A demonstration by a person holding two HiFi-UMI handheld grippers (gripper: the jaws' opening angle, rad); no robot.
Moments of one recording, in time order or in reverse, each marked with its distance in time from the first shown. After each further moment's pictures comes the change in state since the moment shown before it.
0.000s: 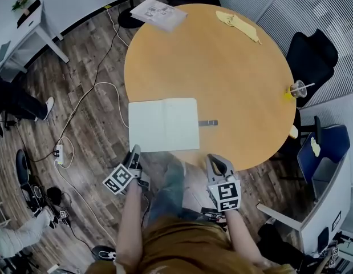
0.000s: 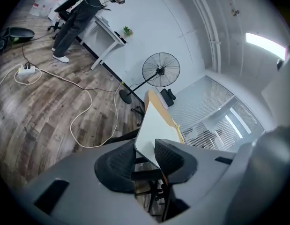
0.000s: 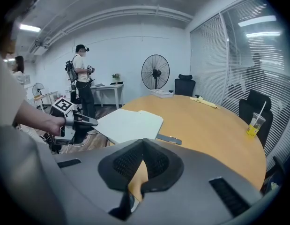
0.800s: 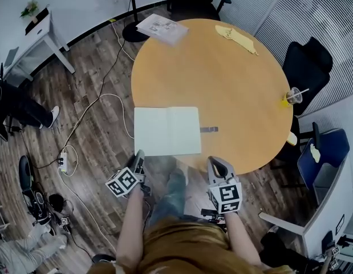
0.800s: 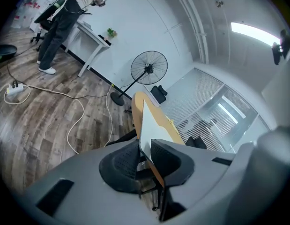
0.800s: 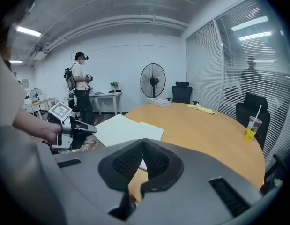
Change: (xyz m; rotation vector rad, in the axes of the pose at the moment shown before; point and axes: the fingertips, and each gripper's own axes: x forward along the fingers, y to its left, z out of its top) left arm -0.018 -0.029 0.014 0.162 0.028 -0.037; right arm -0.018 0.011 0.030 0.027 -0.091 -0.029
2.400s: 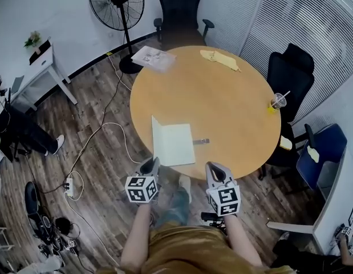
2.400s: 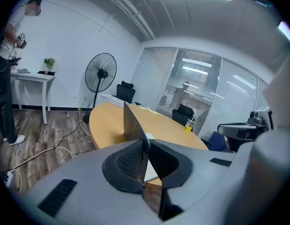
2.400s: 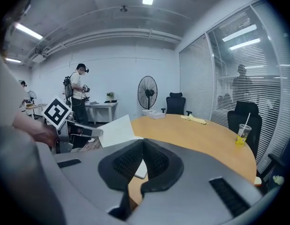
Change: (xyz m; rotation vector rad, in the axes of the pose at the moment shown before) left arm -0.003 -0.131 -0.011 0.651 0.089 -0.119; right arm -0.048 -0.009 0.033 0.013 -0.138 -0.071
